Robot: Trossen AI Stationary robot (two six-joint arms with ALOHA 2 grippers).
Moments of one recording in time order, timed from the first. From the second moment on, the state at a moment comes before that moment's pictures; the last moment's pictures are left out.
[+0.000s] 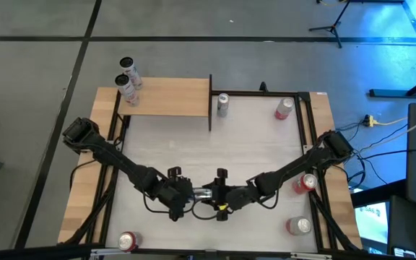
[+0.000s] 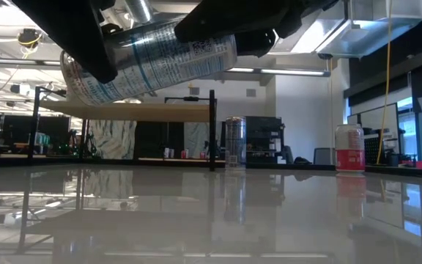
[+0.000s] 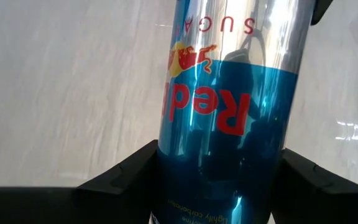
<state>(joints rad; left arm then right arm) -0.52 1.67 1.15 -0.56 -0.32 -0.61 0.48 1.85 1.17 0.12 0.43 0.15</state>
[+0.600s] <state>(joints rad) -0.64 1.57 1.13 -0.63 -0.40 -0.59 0.55 1.71 1.15 -0.20 0.52 0.23</state>
